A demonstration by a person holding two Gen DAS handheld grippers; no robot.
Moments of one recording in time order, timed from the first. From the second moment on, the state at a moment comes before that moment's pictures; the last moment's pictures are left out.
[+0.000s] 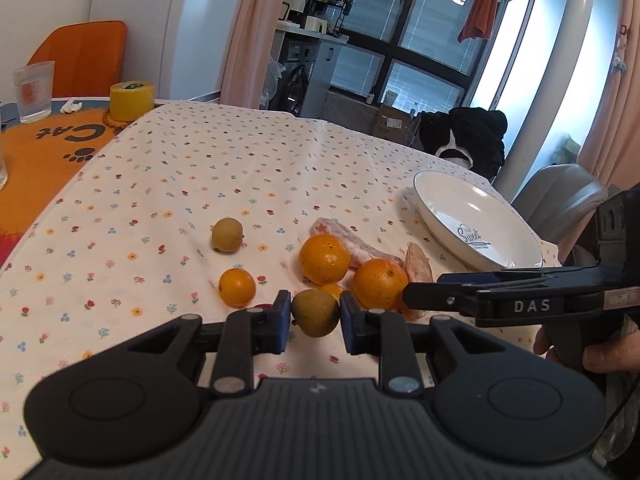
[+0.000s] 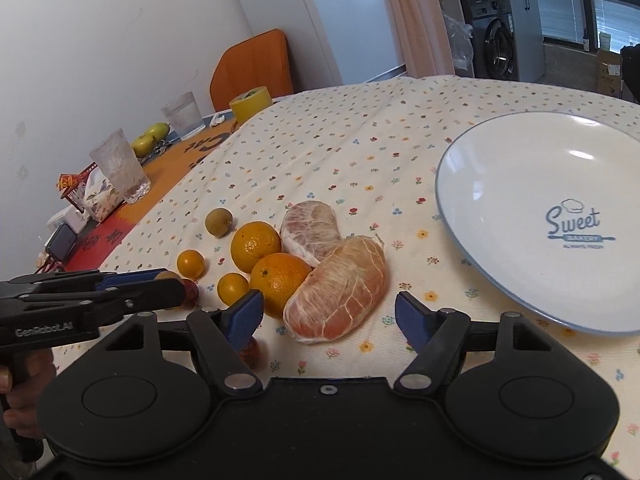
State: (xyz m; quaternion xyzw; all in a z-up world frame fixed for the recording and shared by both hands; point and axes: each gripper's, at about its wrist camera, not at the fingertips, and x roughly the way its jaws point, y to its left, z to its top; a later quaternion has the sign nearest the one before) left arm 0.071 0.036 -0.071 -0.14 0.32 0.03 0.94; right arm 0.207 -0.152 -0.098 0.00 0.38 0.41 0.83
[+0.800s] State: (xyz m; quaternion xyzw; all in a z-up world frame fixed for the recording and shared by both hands) left arm 0.062 0.028 -0.066 -0.14 0.30 0.03 0.94; right arm 0.199 -0.180 -0.091 0.01 0.37 0.41 0.83
